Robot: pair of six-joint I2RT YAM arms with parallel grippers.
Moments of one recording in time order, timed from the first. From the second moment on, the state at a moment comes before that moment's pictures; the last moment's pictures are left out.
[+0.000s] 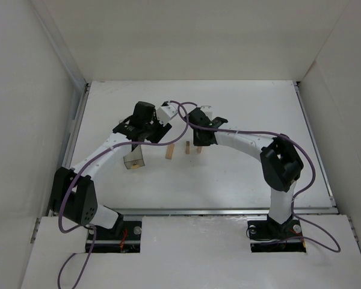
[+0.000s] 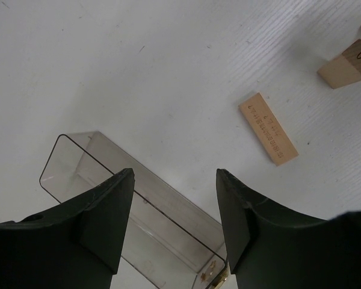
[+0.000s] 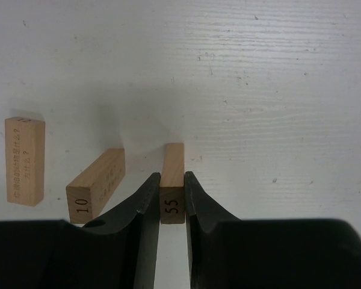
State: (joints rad) left arm -0.45 1.42 1.08 -0.40 0.00 0.43; right arm 0.74 1.91 1.46 -0.61 0.38 0.64
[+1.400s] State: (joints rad) left arm -0.45 1.42 1.04 -0.39 0.11 0.43; right arm 0.74 1.82 1.42 -0.64 0.33 0.64
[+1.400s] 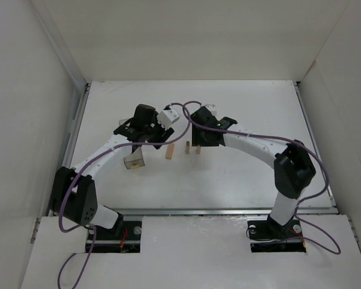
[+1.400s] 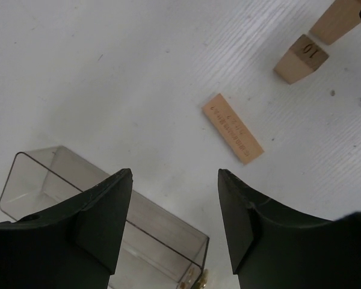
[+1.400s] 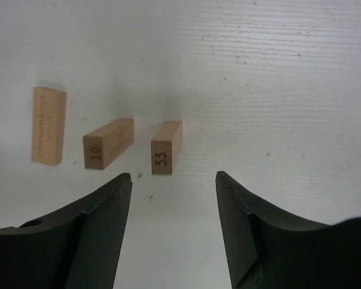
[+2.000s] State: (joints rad) left arm -0.46 1.72 1.10 -0.45 0.24 0.04; right arm 0.73 1.34 1.20 -0.61 0.33 0.58
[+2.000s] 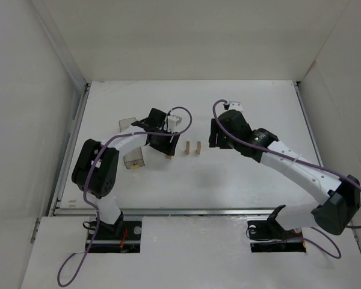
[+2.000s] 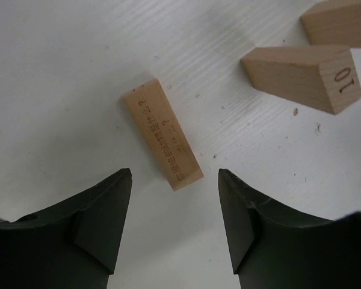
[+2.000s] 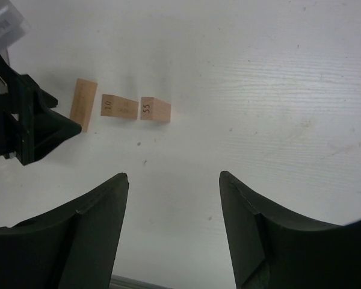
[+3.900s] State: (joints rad) left arm -0.71 1.90 1.77 -0.91 0.27 0.70; right arm 0.37 1.02 0.92 -0.51 0.13 0.36
